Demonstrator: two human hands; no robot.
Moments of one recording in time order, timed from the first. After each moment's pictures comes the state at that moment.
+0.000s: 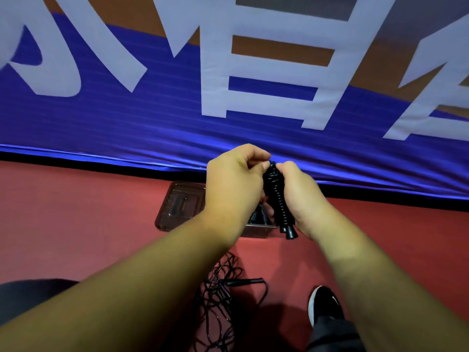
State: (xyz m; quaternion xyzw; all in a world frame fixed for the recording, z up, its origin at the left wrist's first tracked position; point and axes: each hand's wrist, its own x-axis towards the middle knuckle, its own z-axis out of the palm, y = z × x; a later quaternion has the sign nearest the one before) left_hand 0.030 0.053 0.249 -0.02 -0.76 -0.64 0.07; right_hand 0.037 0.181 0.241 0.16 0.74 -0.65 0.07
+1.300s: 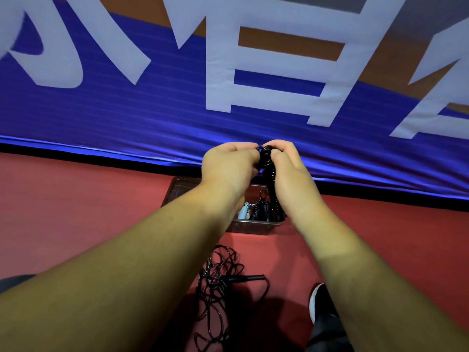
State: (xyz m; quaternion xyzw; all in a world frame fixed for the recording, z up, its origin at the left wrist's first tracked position) left_hand -0.002 0.047 0.244 0.17 -0.58 -0.79 -0.06; right_hand 0.024 0.155 0.237 0.12 0.79 -0.59 -0.06
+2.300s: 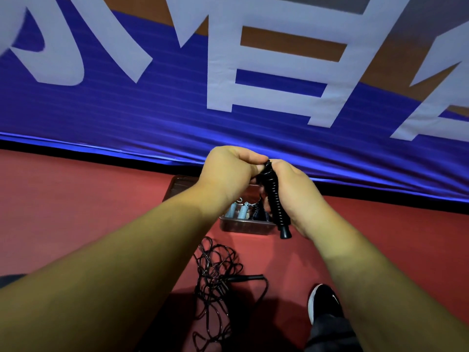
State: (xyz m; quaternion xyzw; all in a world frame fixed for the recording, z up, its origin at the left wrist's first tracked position) left_hand -0.001 0.027 0.235 0.03 -0.72 -0.69 -0.09; right_hand 0.030 0.165 0.229 0.14 0.78 -0.60 0.05
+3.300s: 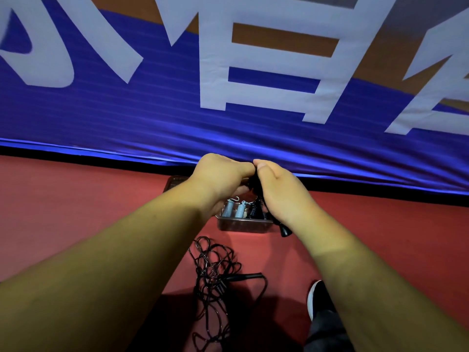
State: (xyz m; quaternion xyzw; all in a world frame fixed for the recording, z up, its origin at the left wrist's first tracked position) left_hand -0.001 0.029 0.236 0.11 -0.67 -0.71 -0.17; right_hand 0.024 0.167 0.214 0.08 0.90 -0.44 0.02
